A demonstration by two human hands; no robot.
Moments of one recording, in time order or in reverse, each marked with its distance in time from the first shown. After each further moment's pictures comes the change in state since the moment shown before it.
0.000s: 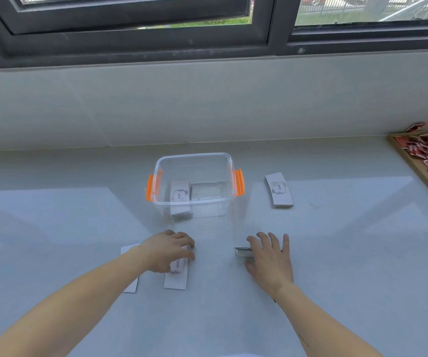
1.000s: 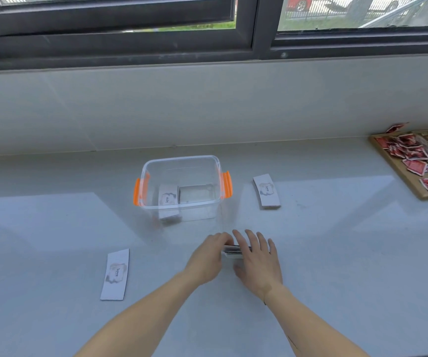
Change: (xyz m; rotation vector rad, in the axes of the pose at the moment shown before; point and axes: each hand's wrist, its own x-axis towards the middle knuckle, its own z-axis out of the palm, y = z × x) left_hand 0.085 0.104 -0.025 -0.849 0.555 -0.297; right_hand -0.003 0.003 0.003 0.035 0.012 -0.014
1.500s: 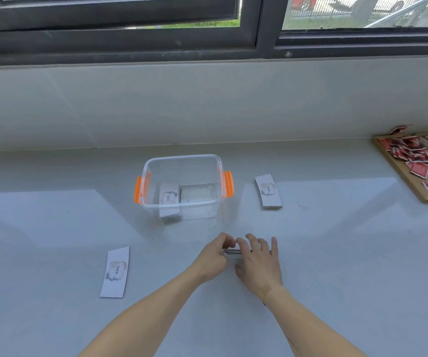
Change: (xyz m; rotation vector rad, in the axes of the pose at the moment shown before) left_hand 0.001 0.006 0.006 -0.439 -0.107 -0.205; right_hand 0.001 -0.003 -0.003 -0.047 -0.054 0.028
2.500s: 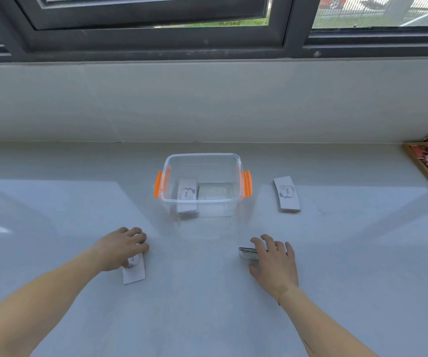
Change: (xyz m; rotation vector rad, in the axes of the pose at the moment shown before) left_hand -0.082 -0.117 -0.216 1.600 -0.304 0.099; right_hand 0.004 0.004 0.002 0.012 -0.006 -0.006
